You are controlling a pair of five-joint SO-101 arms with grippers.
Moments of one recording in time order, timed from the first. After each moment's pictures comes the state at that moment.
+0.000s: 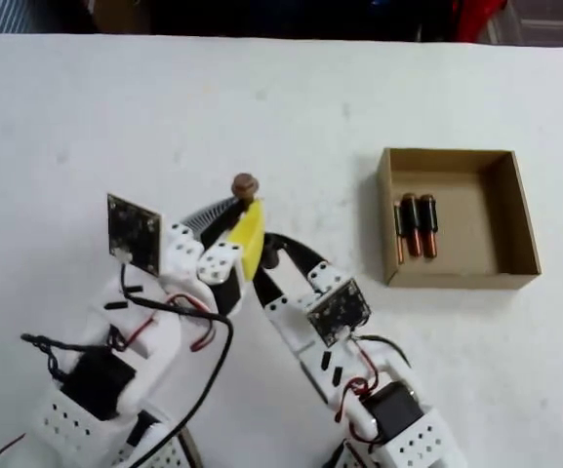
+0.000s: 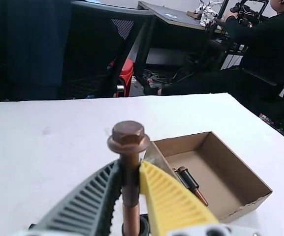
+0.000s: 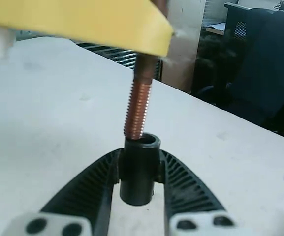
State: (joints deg) left arm 26.5 -75.4 62.2 35.8 17.1; right arm -38.4 -102.0 96.4 21.1 10.1
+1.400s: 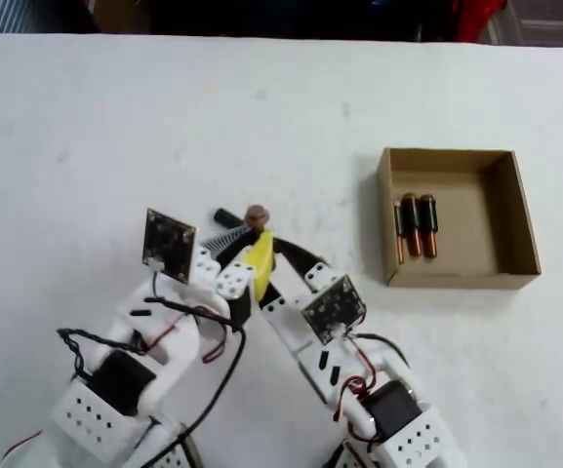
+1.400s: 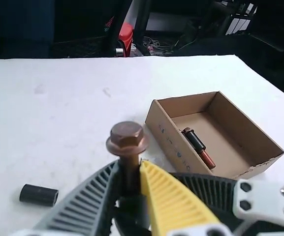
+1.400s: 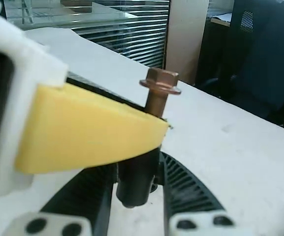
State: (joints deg) left arm 27.5 -76.4 75.0 33.0 17.4; right arm -38.6 -101.8 96.4 21.3 10.1
